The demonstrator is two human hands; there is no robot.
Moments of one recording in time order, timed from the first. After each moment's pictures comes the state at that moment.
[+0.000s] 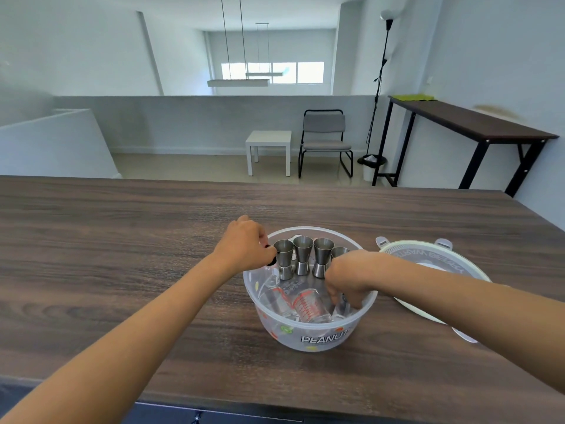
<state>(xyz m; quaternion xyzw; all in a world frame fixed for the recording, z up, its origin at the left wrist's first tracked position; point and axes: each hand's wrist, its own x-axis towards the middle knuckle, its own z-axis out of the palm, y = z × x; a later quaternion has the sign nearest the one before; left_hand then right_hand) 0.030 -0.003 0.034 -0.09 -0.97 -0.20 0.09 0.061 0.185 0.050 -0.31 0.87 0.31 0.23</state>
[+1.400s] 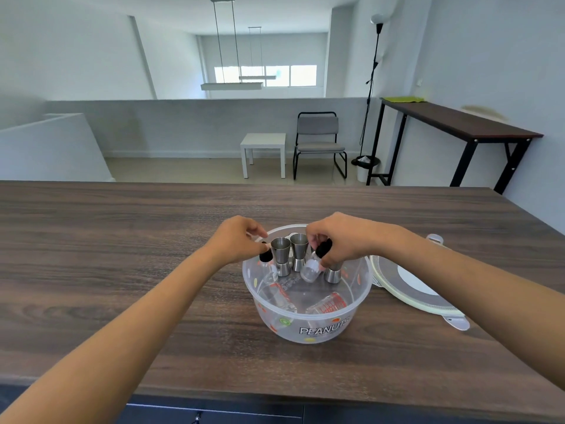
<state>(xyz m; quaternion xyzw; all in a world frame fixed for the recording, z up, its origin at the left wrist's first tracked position) 0.027 -0.018 0.037 -0.07 -0.95 -0.30 0.01 0.045 0.201 0.076 -0.27 0.96 -0.08 0.08</state>
